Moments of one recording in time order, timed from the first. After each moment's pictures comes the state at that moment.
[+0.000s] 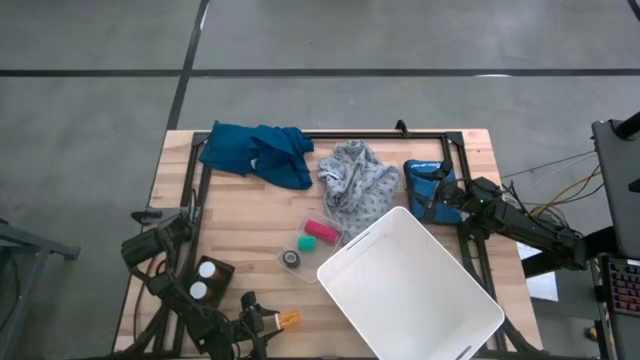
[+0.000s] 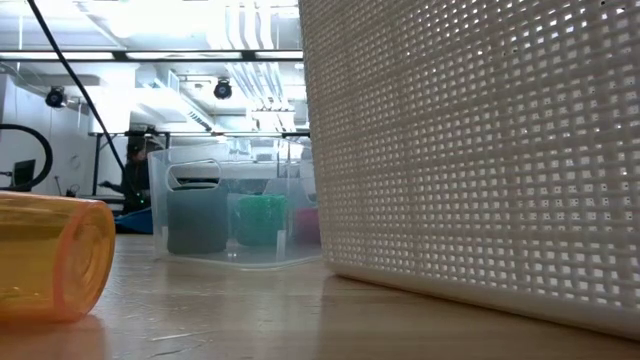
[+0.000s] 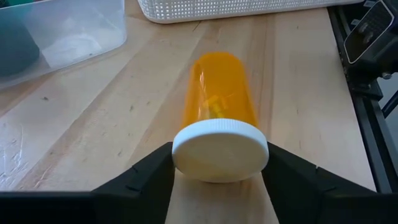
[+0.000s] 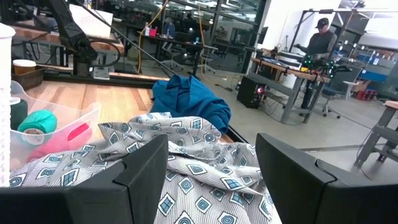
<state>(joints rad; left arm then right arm) -1.05 2.06 1.01 -0.06 -0.94 -1.16 -0.42 0.02 0.01 0.01 -0.02 -0.18</state>
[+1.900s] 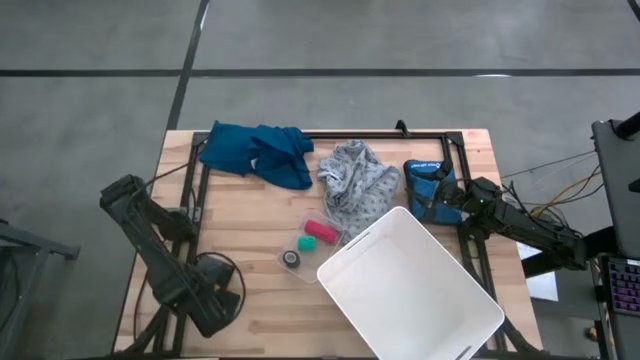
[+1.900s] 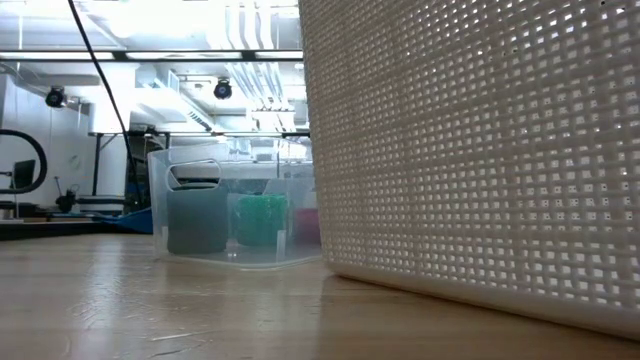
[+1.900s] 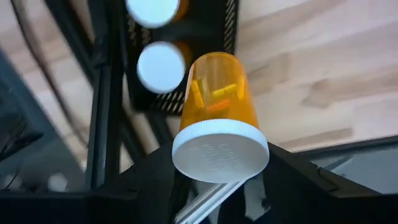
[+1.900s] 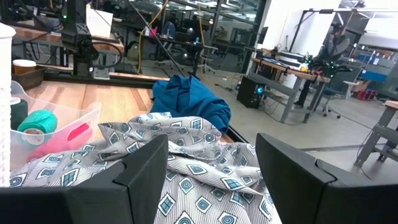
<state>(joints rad) -0.87 1.59 1.44 -1.47 0.19 -2.13 -0.42 0.02 0.01 0.01 -0.02 -0.18</state>
